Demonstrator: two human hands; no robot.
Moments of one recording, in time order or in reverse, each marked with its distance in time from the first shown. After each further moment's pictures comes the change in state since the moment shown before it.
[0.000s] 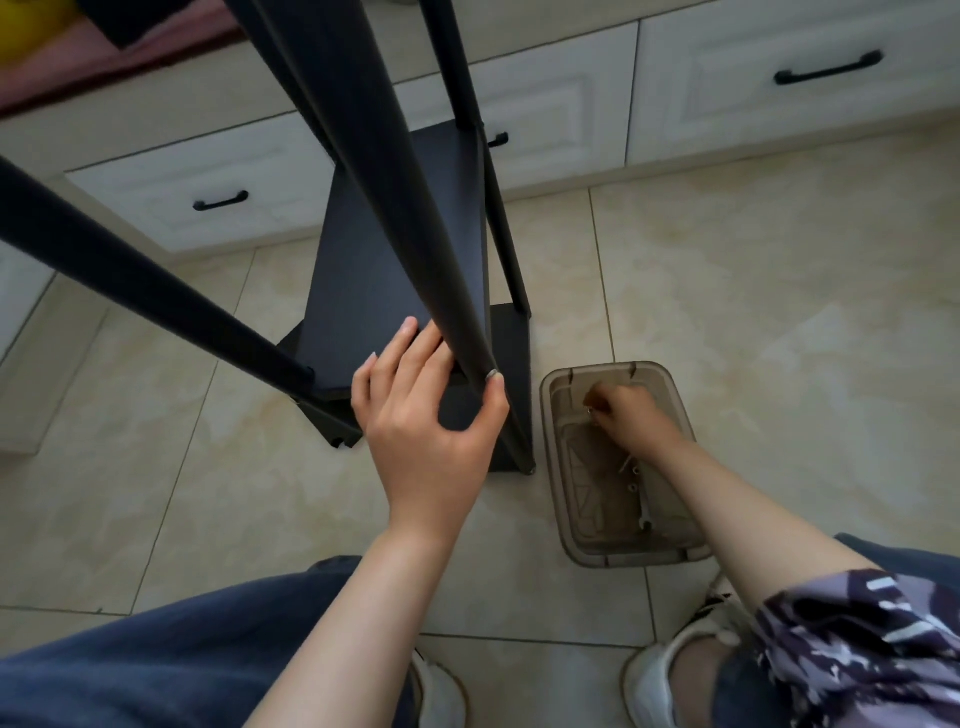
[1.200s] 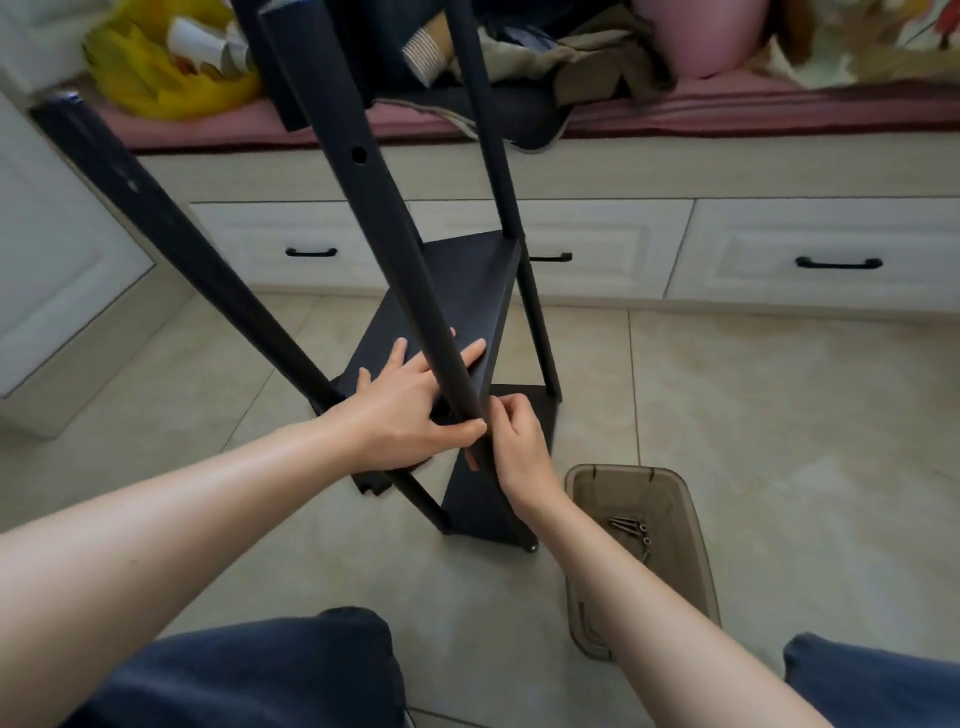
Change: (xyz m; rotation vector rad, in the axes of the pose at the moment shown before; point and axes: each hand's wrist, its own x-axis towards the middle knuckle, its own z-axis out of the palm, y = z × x) left_hand 0.099 -0.069 -0.095 0.163 -0.855 -0.131; right_hand -0.037 -0.249 -0.018 0.991 0.055 -0.057
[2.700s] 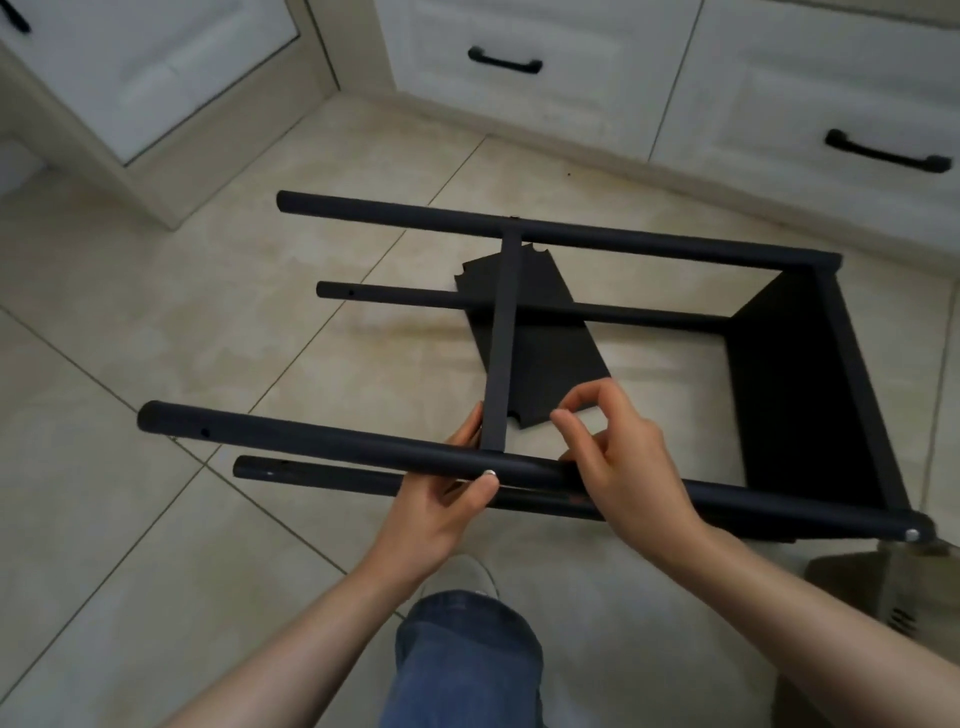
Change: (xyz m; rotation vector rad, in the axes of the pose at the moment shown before) left_hand -0.057 -0.221 0.175 -1.153 0.422 -0.288; right_hand 0.052 0.096 0.123 -0.666 -0.398 -0.257
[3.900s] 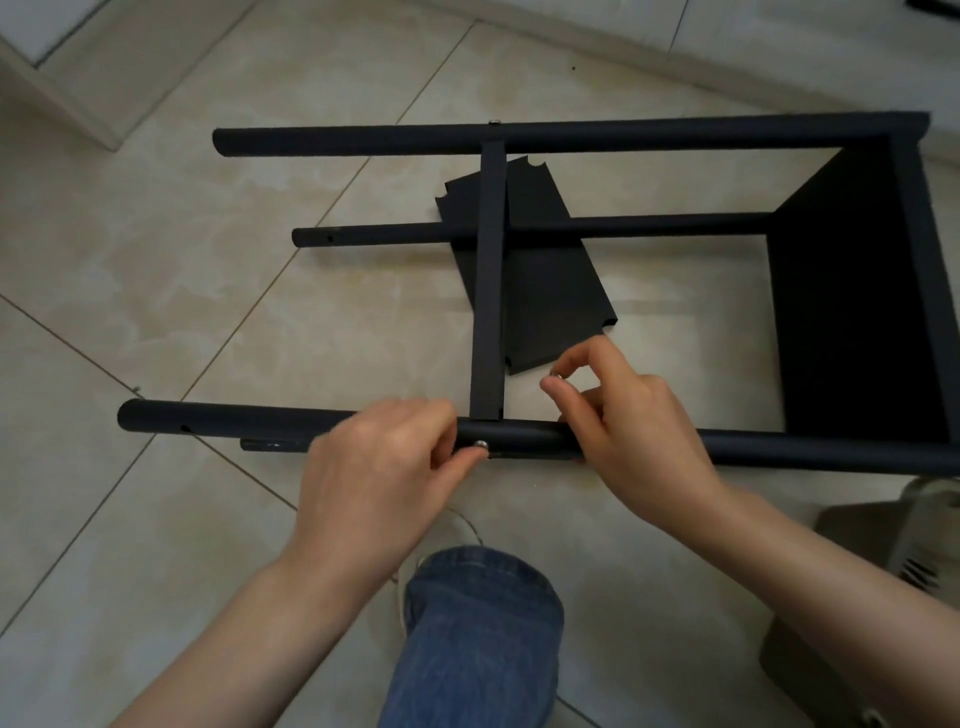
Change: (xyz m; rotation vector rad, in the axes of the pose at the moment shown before) left_hand -0.010 0.046 0.003 1.159 0.231 0.380; right_hand 0.003 0.021 -0.006 -0.253 -0.130 -0.037
